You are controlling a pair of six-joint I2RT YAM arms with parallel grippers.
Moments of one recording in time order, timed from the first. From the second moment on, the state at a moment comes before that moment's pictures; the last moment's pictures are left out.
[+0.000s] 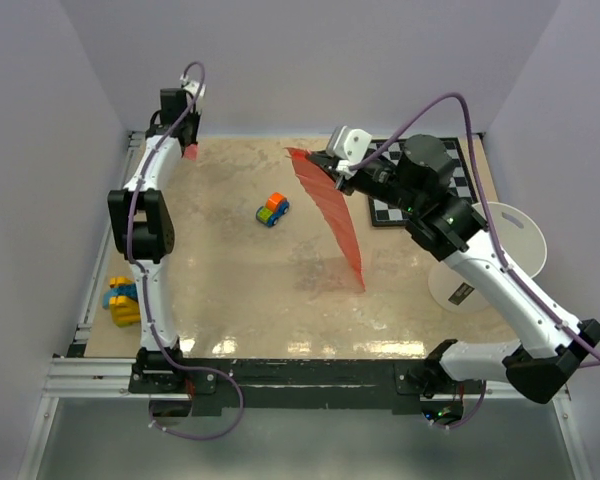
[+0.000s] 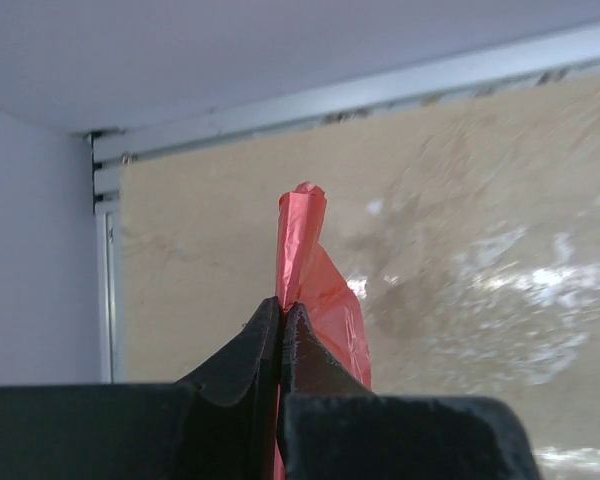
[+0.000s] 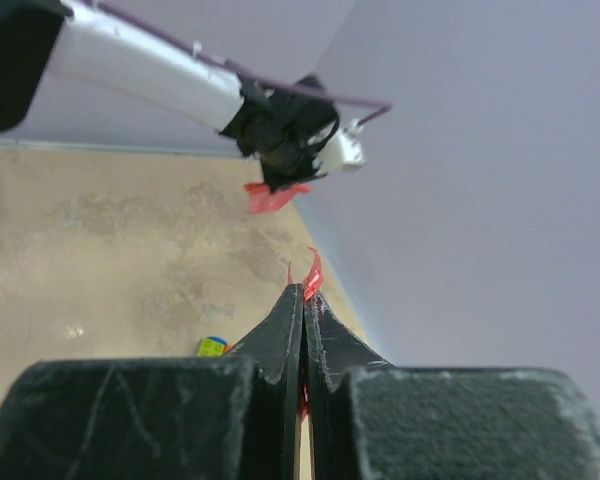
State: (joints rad) left arm 0.00 2.28 2.11 -0.36 -0.10 0.26; right arm 0.69 1.26 1.46 -0.18 -0.36 -0.49
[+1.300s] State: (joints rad) left arm 0.09 2.32 1.89 -0.30 -0.19 0.59; right arm 0.69 1.53 1.91 -0.34 -0.22 -0.48
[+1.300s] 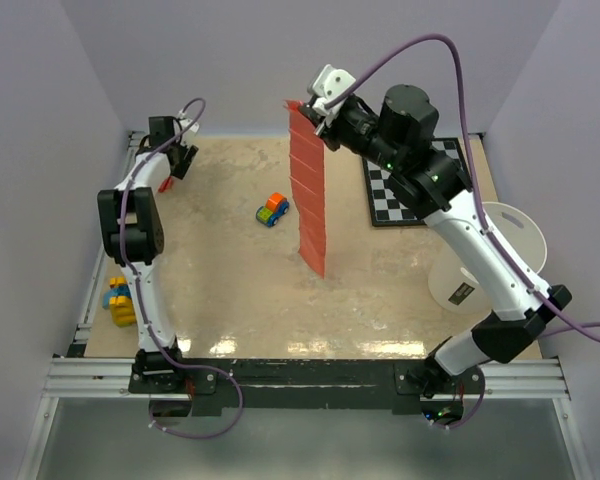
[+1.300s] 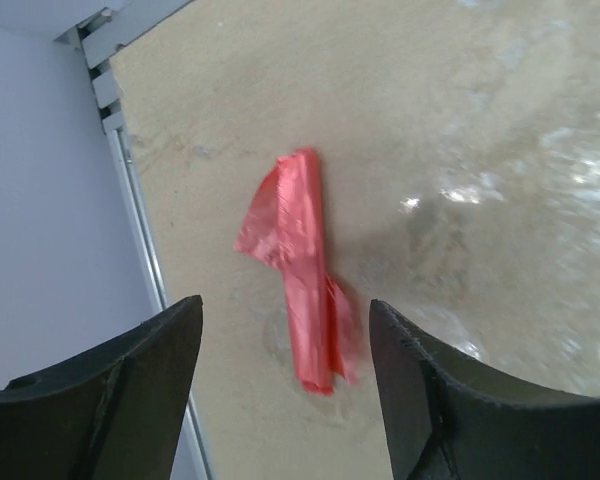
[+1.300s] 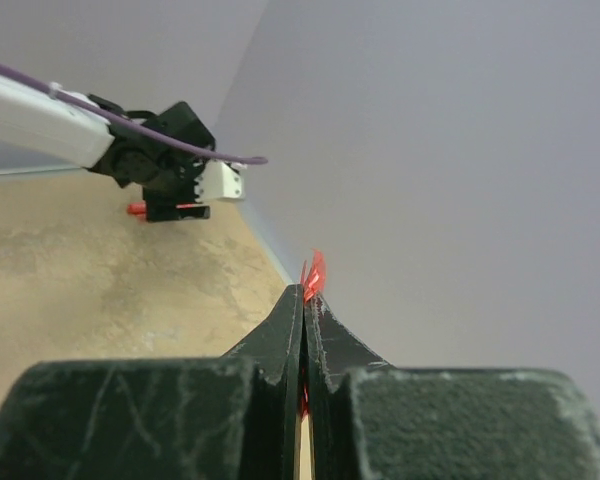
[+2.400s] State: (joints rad) left arm -0.47 1.59 1.20 0.25 0.97 0.27; right arm 0.65 1.47 2.18 0.00 -0.30 -0.27
